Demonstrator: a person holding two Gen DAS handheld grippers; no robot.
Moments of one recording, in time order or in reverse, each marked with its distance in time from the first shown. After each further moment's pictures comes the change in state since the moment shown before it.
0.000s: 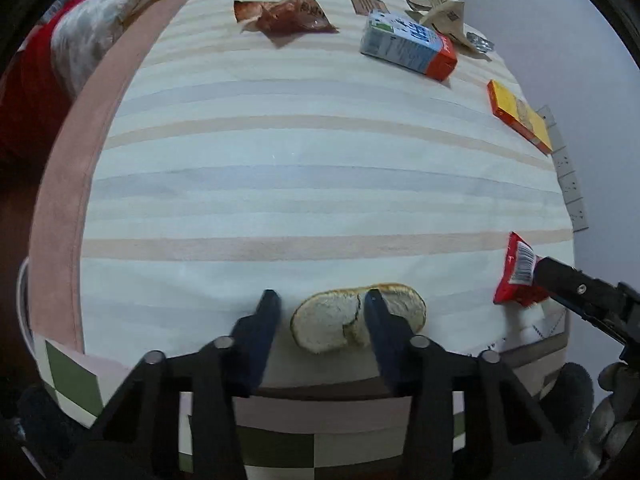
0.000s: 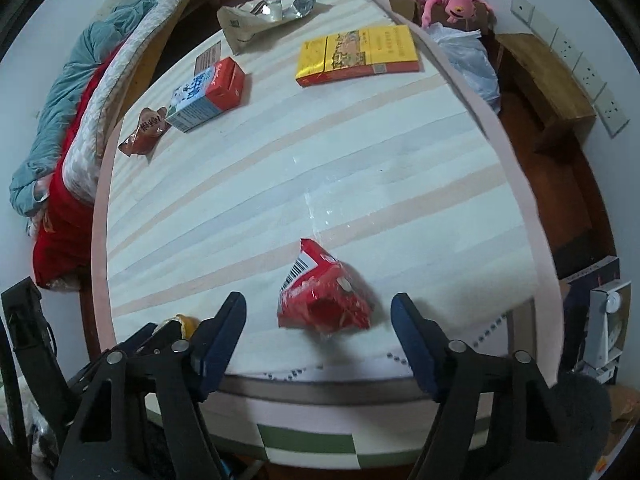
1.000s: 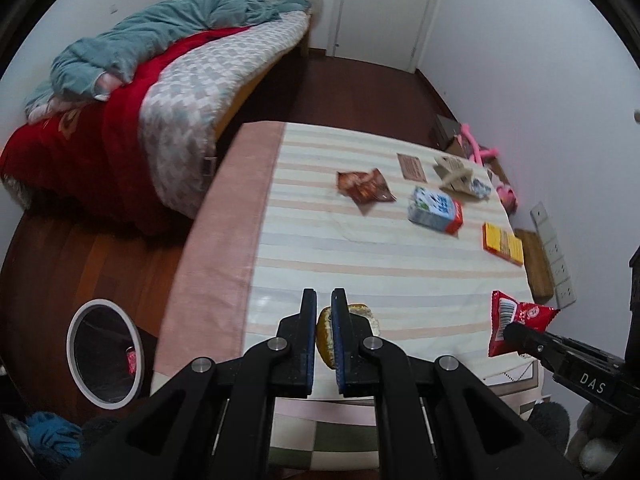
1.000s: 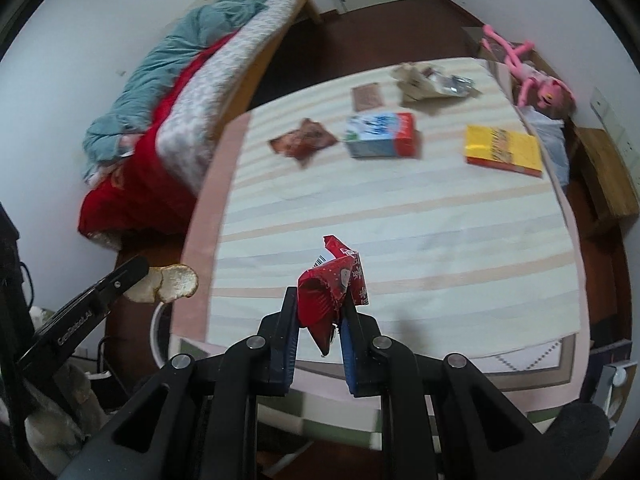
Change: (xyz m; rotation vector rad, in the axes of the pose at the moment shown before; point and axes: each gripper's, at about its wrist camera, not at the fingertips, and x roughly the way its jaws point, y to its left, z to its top) left arm -0.163 0.094 0.004 -0.082 -0.361 0.041; right arm -0.087 0.134 -0.041 -0.275 -0.148 0.170
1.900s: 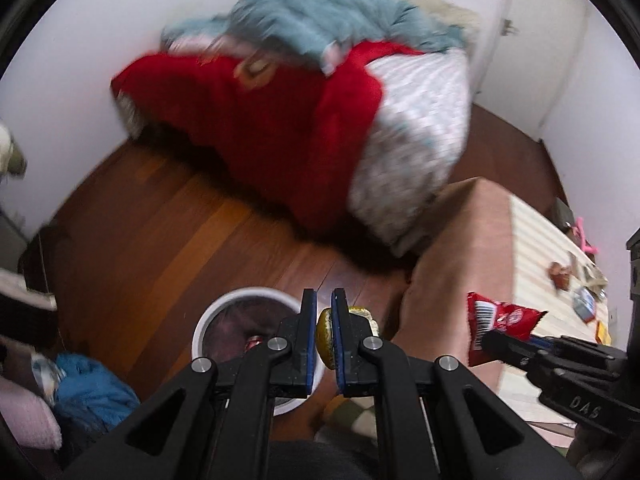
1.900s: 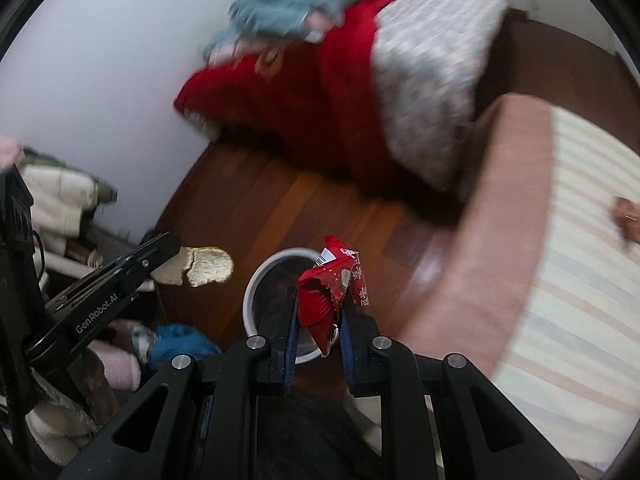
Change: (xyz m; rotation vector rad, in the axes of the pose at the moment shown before) left arm -0.056 0.317 -0.024 -0.359 -0.032 0.264; right arm 0.174 0.371 -0.033 -0.475 0.267 0.235
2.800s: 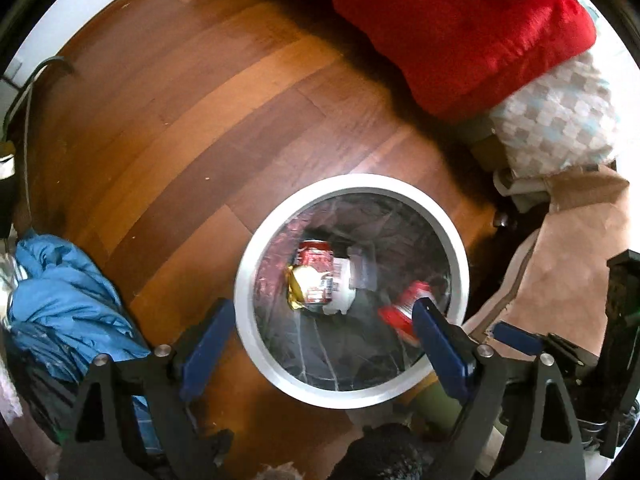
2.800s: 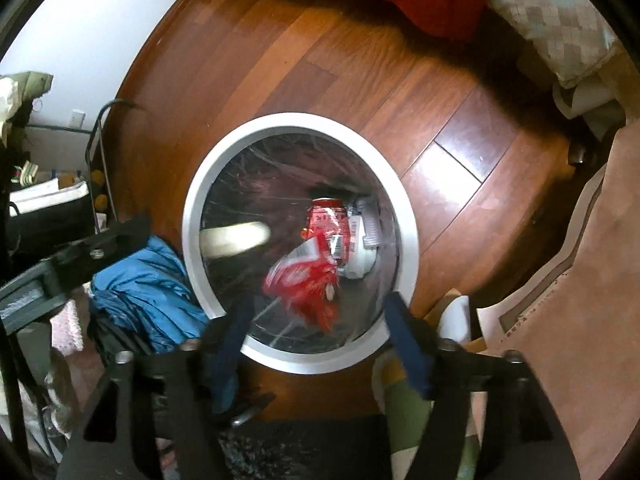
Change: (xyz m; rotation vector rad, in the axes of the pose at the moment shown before) left arm 0.197 0.170 -0.054 -0.315 0.460 0.041; right arm 0.309 0.007 0.002 -0.070 0.496 -0.070
